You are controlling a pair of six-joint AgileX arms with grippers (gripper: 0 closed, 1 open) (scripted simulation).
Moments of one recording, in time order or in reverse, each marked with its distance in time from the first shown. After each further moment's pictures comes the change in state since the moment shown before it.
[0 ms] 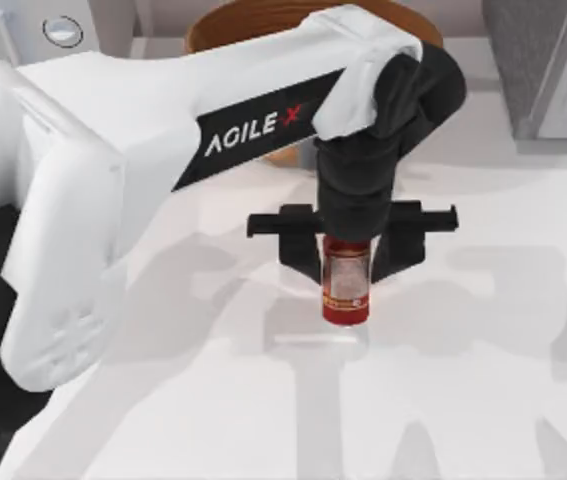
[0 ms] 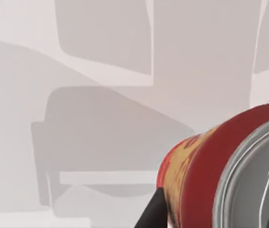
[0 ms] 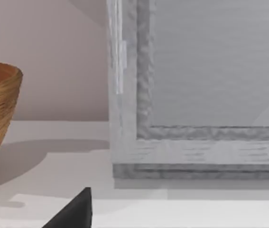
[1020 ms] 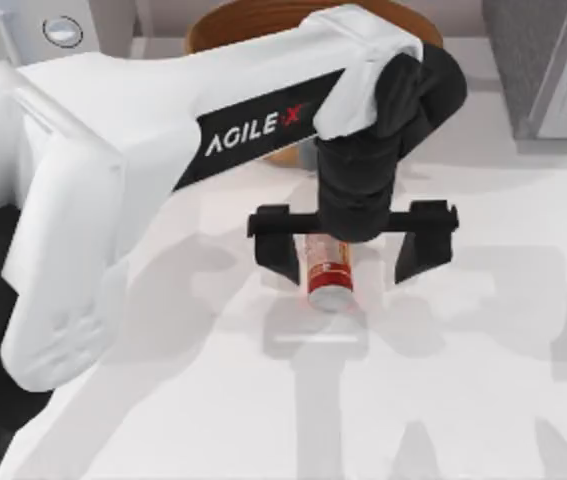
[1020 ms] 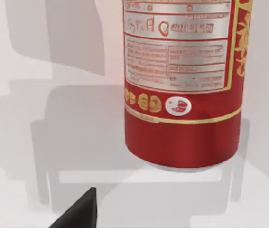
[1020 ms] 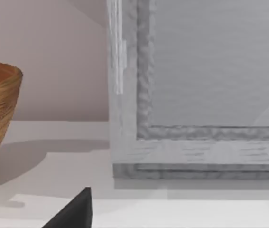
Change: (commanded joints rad) left arm 0.002 0.000 0.003 -0.004 0.000 0.000; right arm 0.000 0.000 0.000 0.000 0.000 0.000
